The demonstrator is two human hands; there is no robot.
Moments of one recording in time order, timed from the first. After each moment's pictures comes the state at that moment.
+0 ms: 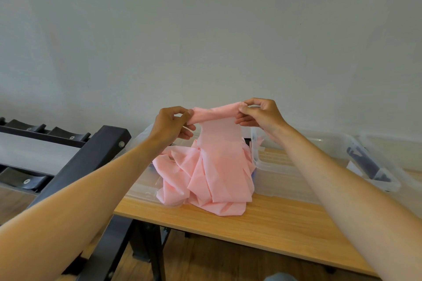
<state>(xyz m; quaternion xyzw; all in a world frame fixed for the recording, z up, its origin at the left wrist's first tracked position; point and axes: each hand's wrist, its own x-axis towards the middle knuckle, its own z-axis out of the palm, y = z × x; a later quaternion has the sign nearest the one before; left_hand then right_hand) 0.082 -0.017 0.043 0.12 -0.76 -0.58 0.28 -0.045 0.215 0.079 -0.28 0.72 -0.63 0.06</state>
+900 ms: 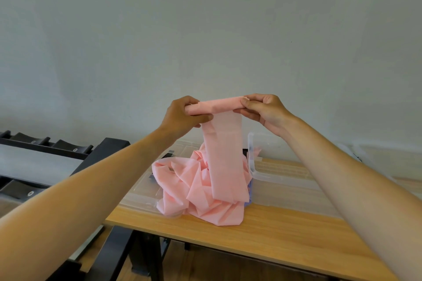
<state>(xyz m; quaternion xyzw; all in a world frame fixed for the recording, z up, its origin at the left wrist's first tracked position) 0.081 0.012 0.102 0.07 -0.79 -0.52 0.31 -0.046 0.227 0.130 -0.29 0.63 -0.71 0.14</state>
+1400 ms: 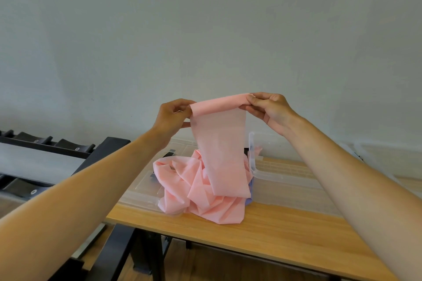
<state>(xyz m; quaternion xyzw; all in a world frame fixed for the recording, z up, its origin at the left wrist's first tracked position) 0.087 -0.007 0.093 0.08 -0.73 -0.60 0.31 -0.044 0.234 0.133 -0.24 0.59 -0.76 0.14</state>
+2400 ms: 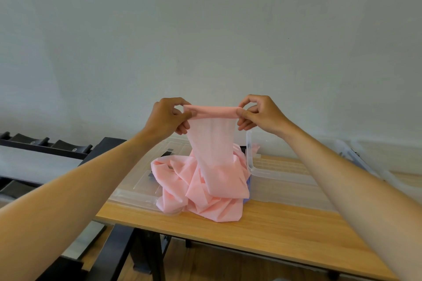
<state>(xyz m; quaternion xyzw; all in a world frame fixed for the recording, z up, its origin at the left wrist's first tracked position) 0.102 -0.008 0.100 0.06 -0.85 -0.43 0.31 -0.038 0.240 0.117 -0.39 0.78 -0.49 0.00</state>
